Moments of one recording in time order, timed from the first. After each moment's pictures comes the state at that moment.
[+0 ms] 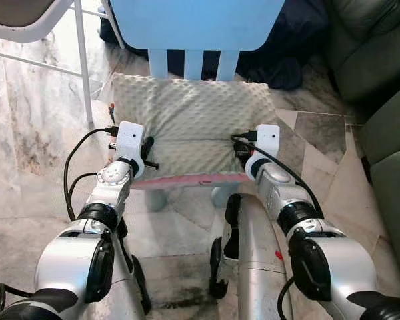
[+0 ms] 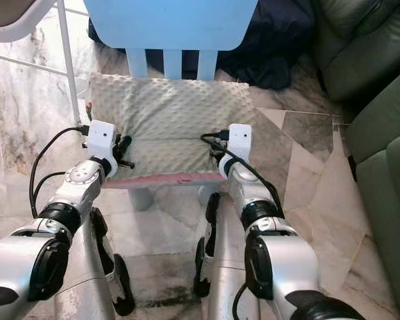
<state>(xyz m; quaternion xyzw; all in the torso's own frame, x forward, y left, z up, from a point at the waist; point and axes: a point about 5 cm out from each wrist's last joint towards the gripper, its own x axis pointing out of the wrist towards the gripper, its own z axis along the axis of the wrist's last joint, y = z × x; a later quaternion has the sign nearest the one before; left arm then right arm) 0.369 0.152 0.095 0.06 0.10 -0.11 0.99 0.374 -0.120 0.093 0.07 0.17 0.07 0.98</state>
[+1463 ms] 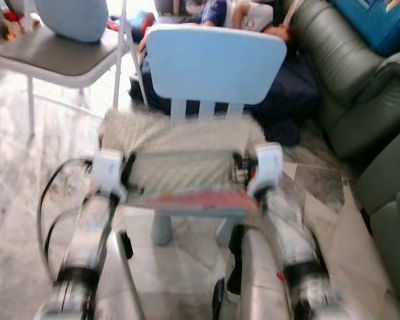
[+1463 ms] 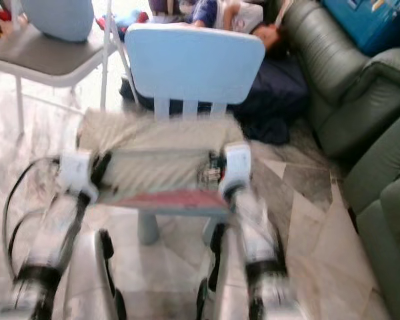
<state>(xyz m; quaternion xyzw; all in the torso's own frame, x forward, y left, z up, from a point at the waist) 0.296 0.183 0.076 0.06 0.01 -0.08 1.00 0.303 -0.125 0.079 0.03 0.02 0.13 0.99</state>
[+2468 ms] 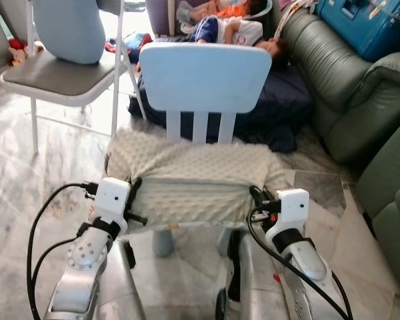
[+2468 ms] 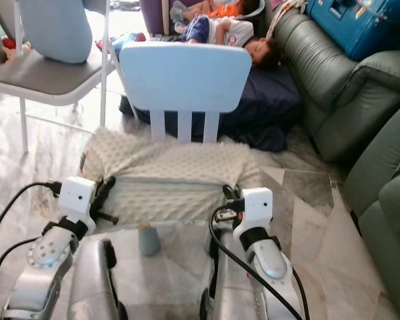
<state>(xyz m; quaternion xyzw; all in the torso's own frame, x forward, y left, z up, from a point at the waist) 0.243 0.170 0.080 0.10 0.05 -0.12 0.99 0.229 -0.143 0.074 0.03 0.05 0.11 0.99</state>
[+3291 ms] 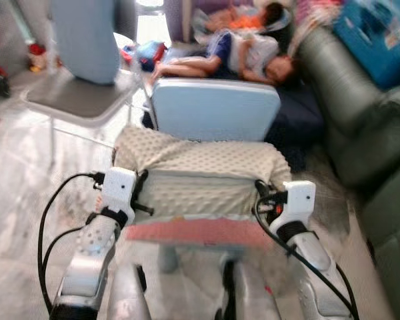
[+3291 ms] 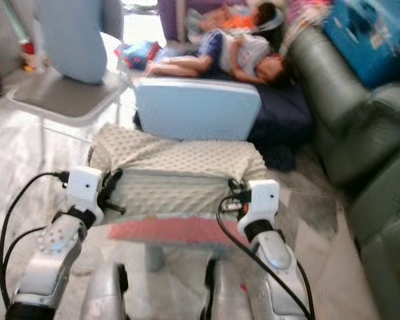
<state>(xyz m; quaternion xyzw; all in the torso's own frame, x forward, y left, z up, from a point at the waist) 0.261 0.156 0.086 0.06 0.05 -0.13 0.99 0.242 -0.154 0.082 0.04 0.05 0.09 0.99</state>
